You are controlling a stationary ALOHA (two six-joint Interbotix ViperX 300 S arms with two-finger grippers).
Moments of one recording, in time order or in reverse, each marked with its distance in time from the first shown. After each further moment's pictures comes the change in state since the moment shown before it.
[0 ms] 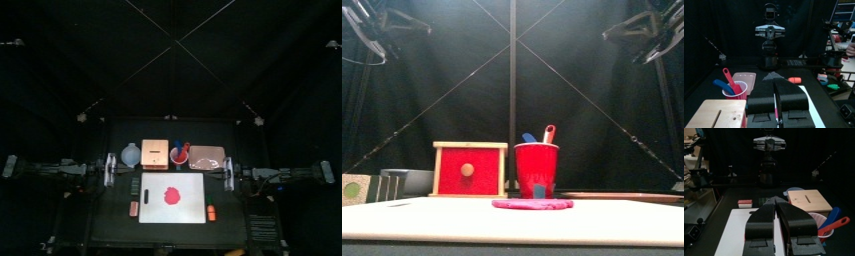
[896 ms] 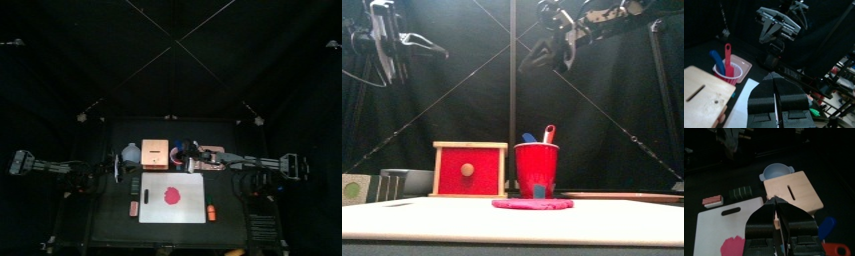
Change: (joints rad) left arm -0.054 0.242 0.006 -0.495 -0.207 -0.087; right arm -0.221 0.718 -0.692 0.055 0.431 0.011
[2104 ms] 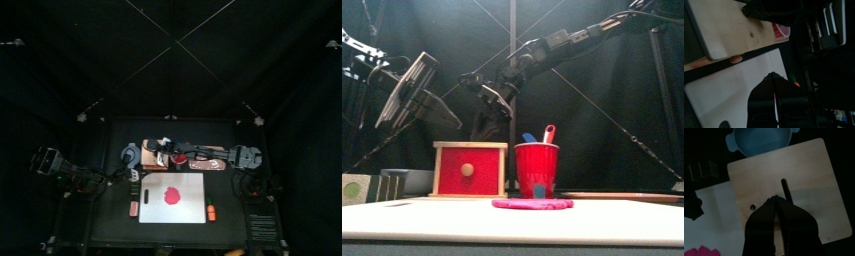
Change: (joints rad) left arm -0.149 0.474 -0.110 -0.589 -0.117 -0.295; right arm -0.063 0.621 -0.548 -0.014 0.488 -0.089
